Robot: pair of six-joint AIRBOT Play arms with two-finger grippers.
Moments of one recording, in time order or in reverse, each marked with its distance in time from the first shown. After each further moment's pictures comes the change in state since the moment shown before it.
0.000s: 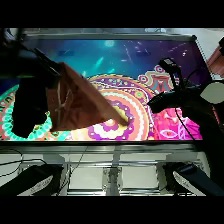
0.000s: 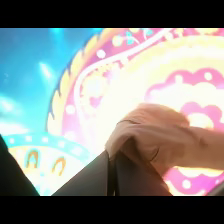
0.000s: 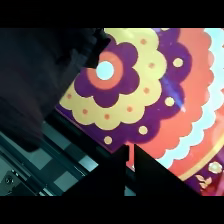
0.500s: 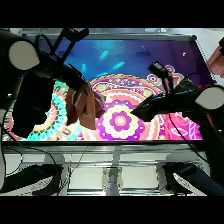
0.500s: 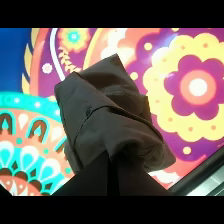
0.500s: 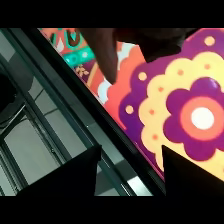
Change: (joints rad) left arm -0.052 -0.173 0.002 0.002 -0.045 -0.096; right arm 0.147 0.008 -0.051 0.183 -0.118 -0.080
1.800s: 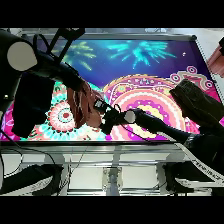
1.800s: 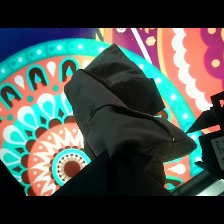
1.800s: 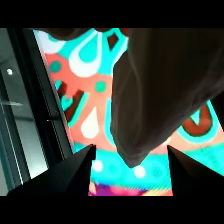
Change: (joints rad) left arm -0.001 0.020 0.000 0.047 -0.004 -0.015; right arm 0.375 -0.518 -0.150 0.133 -0.673 -0.509
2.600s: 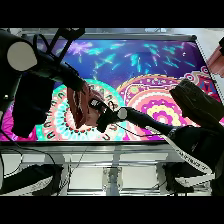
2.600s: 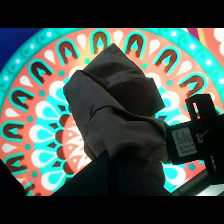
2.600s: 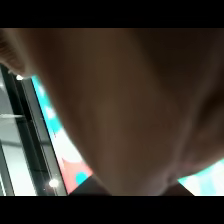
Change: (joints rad) left arm 0.000 0.001 0.000 0.000 0.000 0.000; right arm 0.000 -0.166 0.103 0.102 -0.006 -0.048
